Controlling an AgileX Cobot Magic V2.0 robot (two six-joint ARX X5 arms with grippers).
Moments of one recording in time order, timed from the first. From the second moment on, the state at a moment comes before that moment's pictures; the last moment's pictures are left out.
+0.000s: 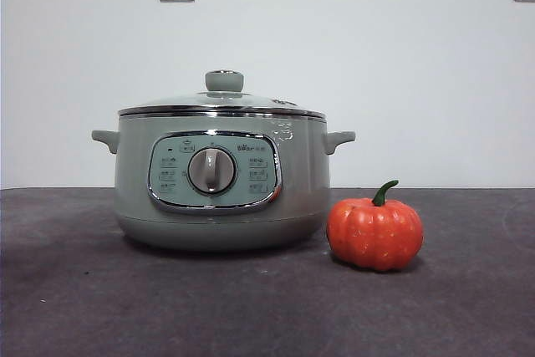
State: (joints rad) left arm 0.01 0.61 0.87 -0.93 0.66 0.09; right arm 0.12 0.77 1.08 -1.13 -0.47 -0.10
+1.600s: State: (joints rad) left arm 0.01 0.61 0.87 -0.92 0.66 0.09; right arm 0.50 1.59 1.08 -0.66 -0.10 -0.15
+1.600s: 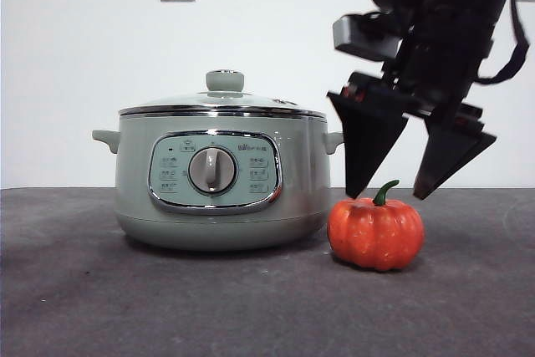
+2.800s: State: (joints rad) left arm 0.00 0.64 0.87 -0.81 0.65 0.08; right arm 0.51 1.51 1.08 -0.70 -0.10 -0.10
